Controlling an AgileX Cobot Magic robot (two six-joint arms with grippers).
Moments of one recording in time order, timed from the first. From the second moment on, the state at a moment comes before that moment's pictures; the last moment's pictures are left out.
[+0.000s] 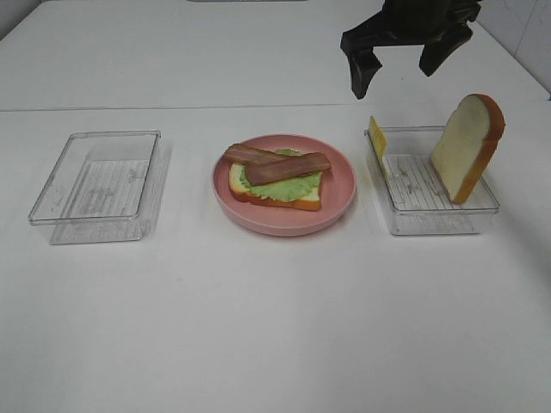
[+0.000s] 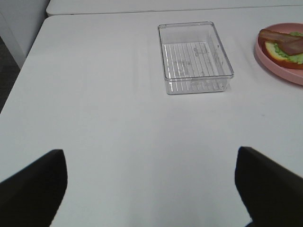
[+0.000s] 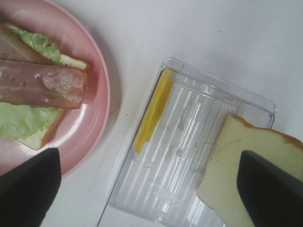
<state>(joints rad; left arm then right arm) 0.06 0.00 -0.52 -0.06 1.08 0.04 0.31 2.18 -2.06 -0.12 1.20 -0.01</state>
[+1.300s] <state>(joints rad) 0.06 0.00 -0.52 -0.06 1.08 0.04 0.31 2.39 -2.06 -0.07 1.10 -0.03</state>
